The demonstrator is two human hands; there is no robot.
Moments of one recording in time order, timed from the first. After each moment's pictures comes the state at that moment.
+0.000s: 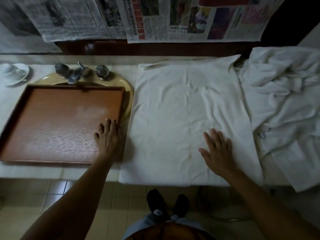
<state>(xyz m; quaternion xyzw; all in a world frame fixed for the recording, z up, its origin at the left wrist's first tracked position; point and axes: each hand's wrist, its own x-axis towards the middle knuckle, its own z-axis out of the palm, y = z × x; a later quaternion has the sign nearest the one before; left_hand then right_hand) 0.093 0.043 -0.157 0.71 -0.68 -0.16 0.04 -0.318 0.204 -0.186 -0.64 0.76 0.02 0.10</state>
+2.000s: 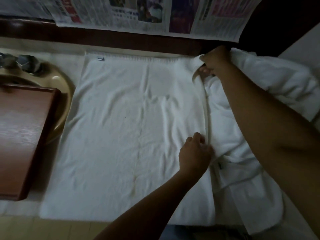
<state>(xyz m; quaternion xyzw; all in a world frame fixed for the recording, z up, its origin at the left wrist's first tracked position) -0.378 0.096 -0.099 0.60 -0.61 -0.51 0.12 -0.534 -0.164 -0.048 -0.35 0.83 -0.27 0.33</state>
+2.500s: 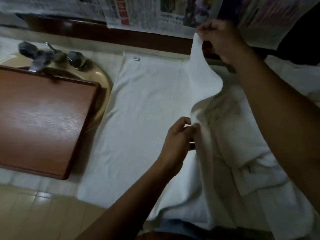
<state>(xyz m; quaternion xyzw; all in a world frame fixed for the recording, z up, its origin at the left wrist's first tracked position) -0.222 0.062 -0.020 0.48 -0.32 -0.74 0.33 -0.411 -0.179 0.012 -0.54 0.62 -0.39 0.41</state>
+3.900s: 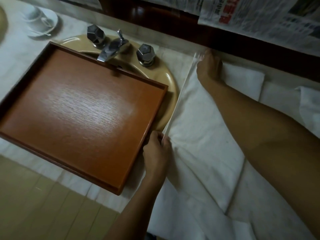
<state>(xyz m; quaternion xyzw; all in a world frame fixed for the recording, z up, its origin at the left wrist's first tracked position) 0.002 0.007 -0.140 0.78 -0.35 -0.42 0.31 -0.142 -0.291 -0.162 -0.64 0.75 -0.14 0.10</state>
